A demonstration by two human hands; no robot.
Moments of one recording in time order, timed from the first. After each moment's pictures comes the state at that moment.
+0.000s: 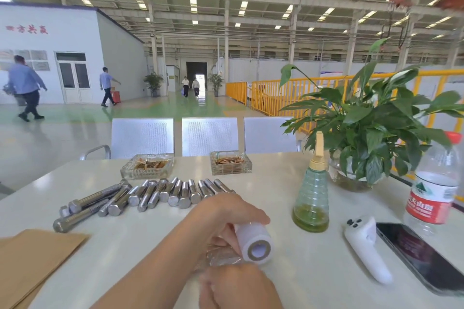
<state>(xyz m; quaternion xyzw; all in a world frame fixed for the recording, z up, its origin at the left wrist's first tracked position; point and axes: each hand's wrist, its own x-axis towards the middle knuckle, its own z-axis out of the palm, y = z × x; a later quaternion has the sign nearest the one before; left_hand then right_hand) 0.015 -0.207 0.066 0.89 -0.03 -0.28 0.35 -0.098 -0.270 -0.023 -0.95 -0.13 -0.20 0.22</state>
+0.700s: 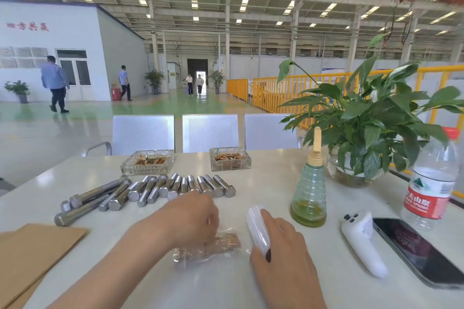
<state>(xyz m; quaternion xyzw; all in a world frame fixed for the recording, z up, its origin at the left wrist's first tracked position) -0.014 -0.135 0.070 0.98 -0.21 -0.03 0.05 -0.073 -0.324 -0.027 -0.95 0.02 -0.19 0.25</state>
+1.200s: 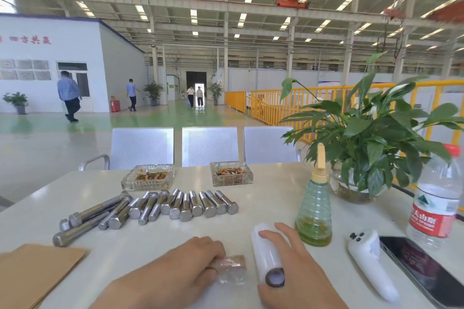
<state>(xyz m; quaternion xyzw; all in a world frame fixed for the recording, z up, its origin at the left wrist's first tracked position) -0.023 -0.104 0.022 0.92 -0.36 0.06 0.13 -0.063 -0.349 -0.013 -0.95 -0.07 -0.12 0.27</state>
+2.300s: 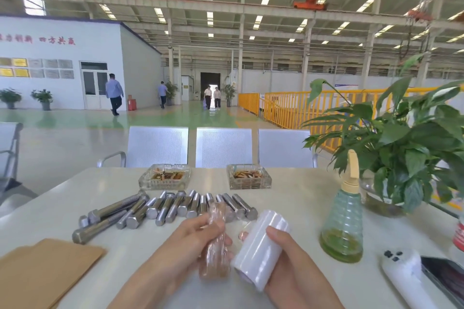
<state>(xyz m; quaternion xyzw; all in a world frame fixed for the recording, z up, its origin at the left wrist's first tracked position) 0.022 -0.094 0.004 0.66 -0.11 -0.10 0.73 -0.031 -0.296 -0.001 -0.39 -0.03 0.11 0.91</state>
